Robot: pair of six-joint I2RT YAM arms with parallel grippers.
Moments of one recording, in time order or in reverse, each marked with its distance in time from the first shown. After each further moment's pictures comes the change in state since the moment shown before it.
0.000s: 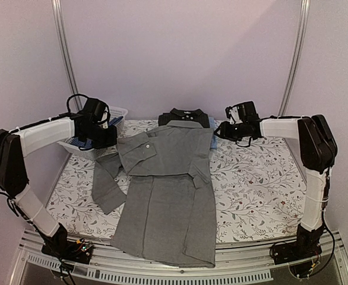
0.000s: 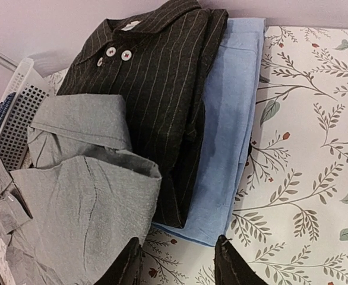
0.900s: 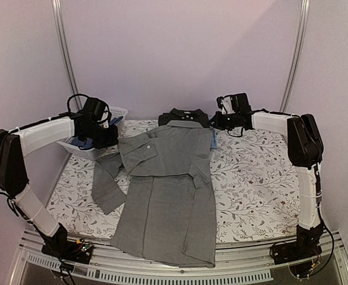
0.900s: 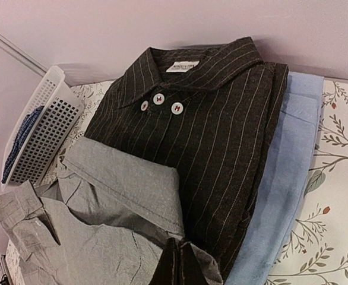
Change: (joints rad) left arm 0.000 0.000 0.006 -0.001 0.046 0.000; right arm -0.003 0.172 0.293 -0.016 -0.114 -0.016
